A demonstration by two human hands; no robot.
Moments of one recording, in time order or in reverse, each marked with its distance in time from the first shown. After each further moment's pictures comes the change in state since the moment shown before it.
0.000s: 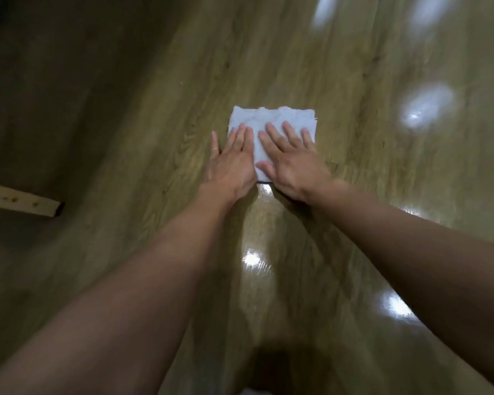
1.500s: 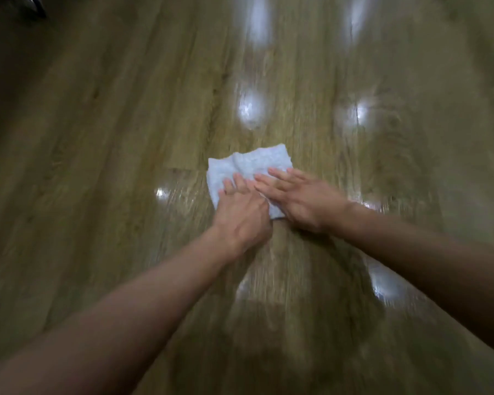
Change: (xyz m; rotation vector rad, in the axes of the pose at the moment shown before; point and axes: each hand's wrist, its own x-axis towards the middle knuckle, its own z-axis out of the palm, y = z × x) left_hand -0.062 0.273 -0.013 0.097 -0.040 0.227; right_hand -0.192 0.221 -0.017 -0.181 -0.003 -0.180
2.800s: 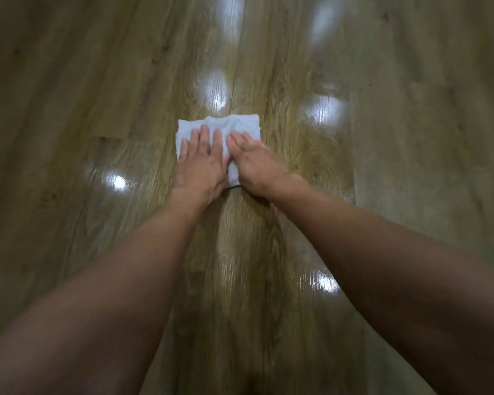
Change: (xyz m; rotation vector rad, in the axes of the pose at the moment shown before) left_hand 0.031 0.053 0.011 -0.184 0.109 -0.109; right_hand -0.024 0.016 -0.016 0.185 -0.044 0.321
